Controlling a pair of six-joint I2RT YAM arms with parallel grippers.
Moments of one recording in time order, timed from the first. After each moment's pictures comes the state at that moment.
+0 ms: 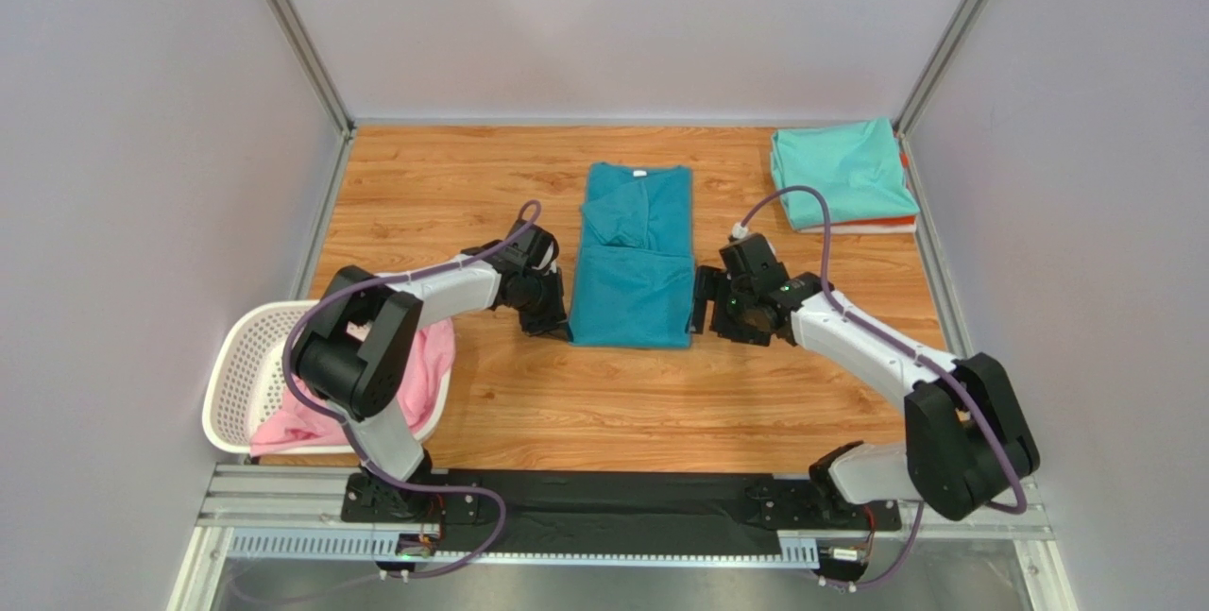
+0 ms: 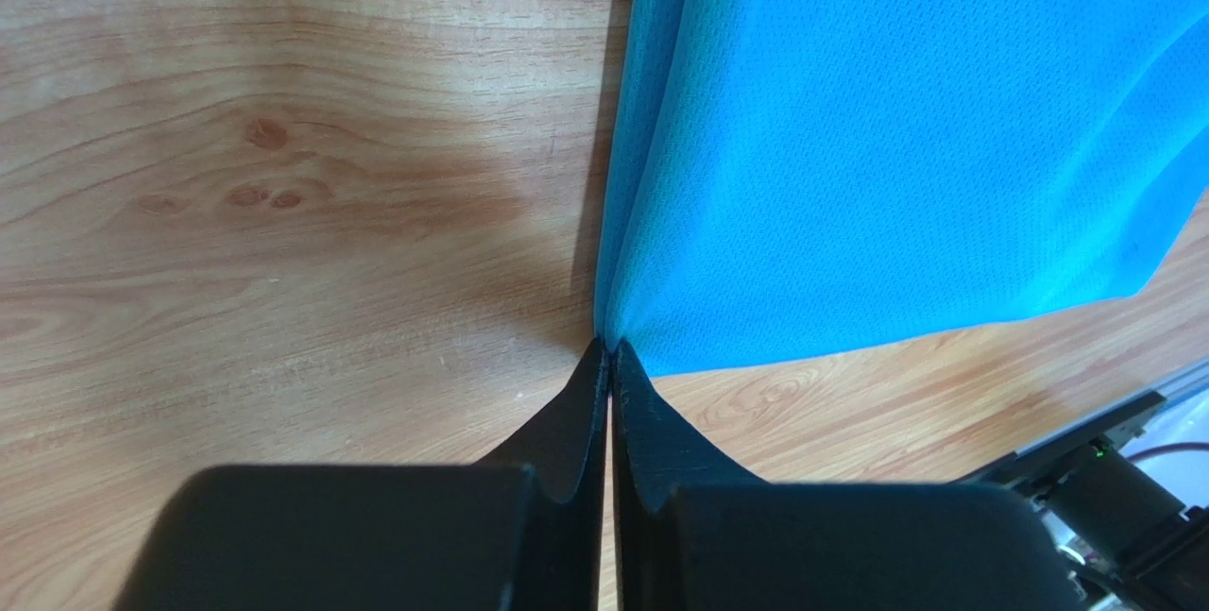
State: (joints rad) left arm -0.50 1.72 0.95 -0.37 0.28 -0.65; right arm 0.49 1.33 0.80 -0.49 0.03 0.62
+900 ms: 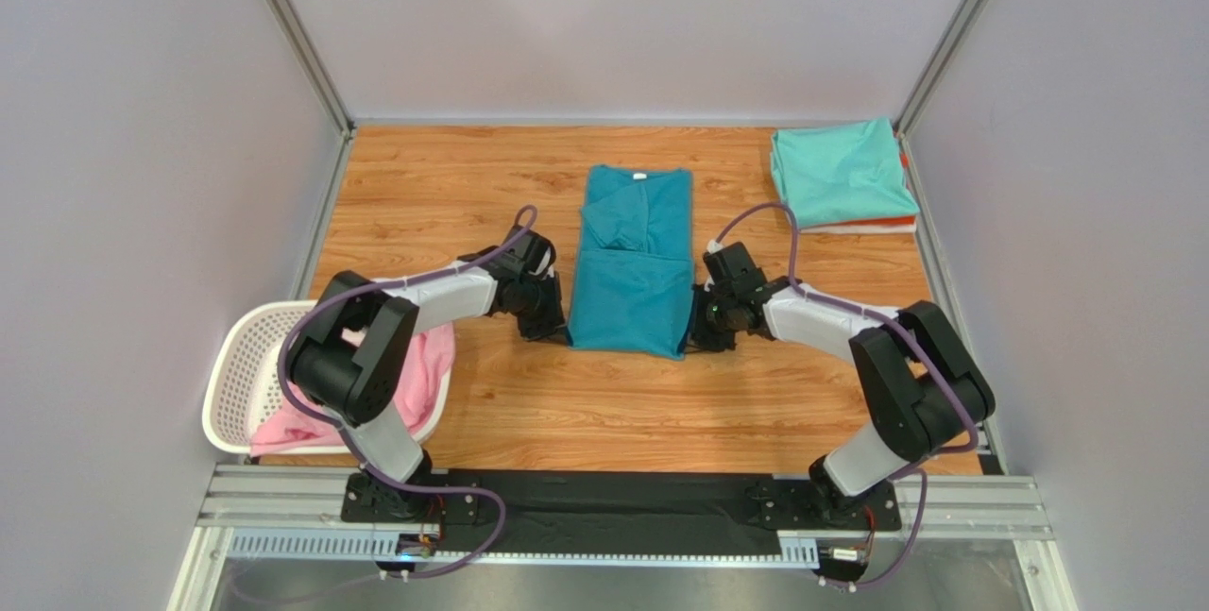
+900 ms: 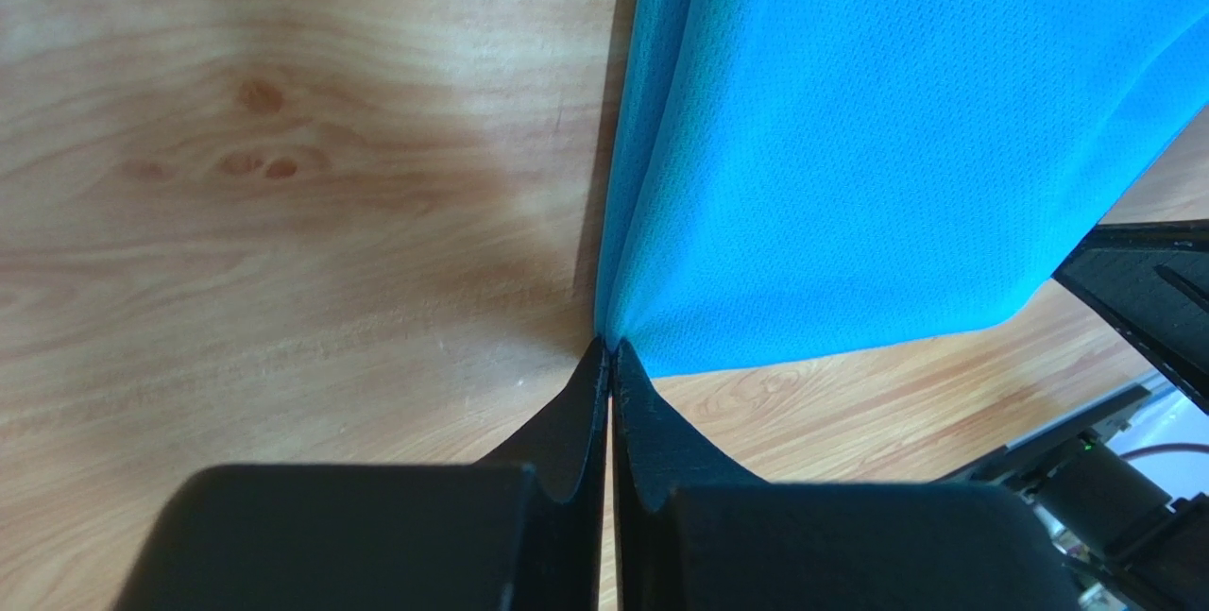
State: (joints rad) left arm -0.50 1.70 0.91 -0.35 0.28 -0.67; right arm 0.49 1.57 0.77 -0.28 -0.21 0.65
